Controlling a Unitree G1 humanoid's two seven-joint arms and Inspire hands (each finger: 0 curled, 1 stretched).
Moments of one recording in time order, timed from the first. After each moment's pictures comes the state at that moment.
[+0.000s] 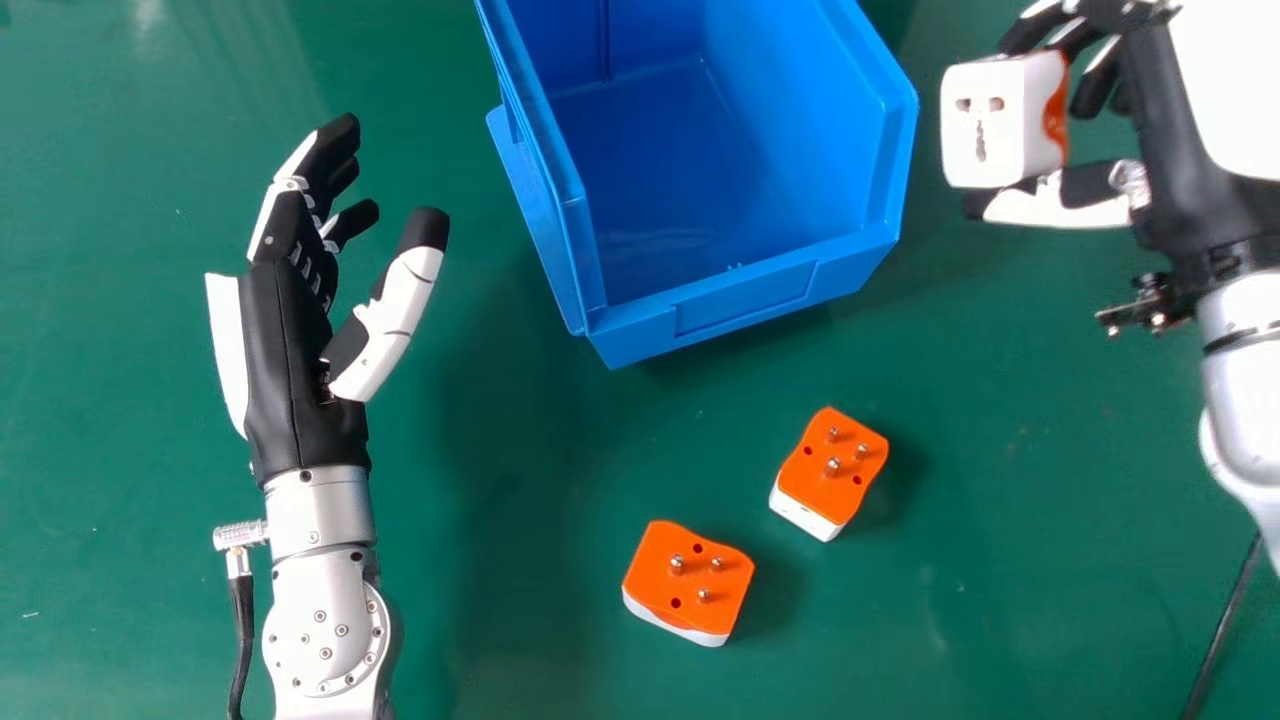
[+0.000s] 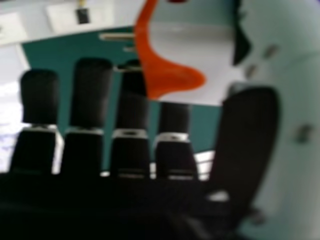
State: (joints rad) left arm -0.28 0.09 0.18 0.96 0.04 -1.03 0.18; right arm -0.31 -0.58 0.12 0.29 -0.59 -0.25 -0.36
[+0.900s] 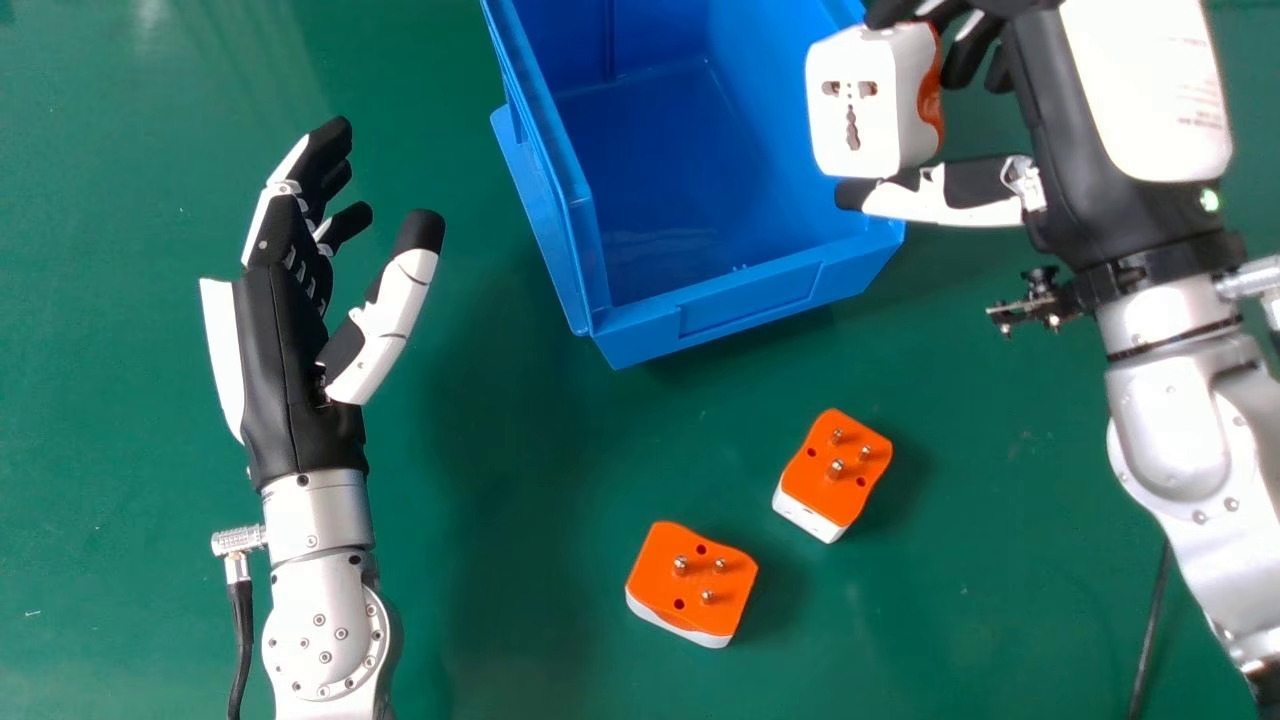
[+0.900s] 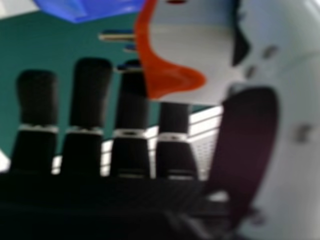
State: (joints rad) left arm -0.27 0.09 0.18 0.96 0.05 -1.03 0.20; right arm -0.31 -0.44 0.12 0.10 -0.66 -0.30 -0.31
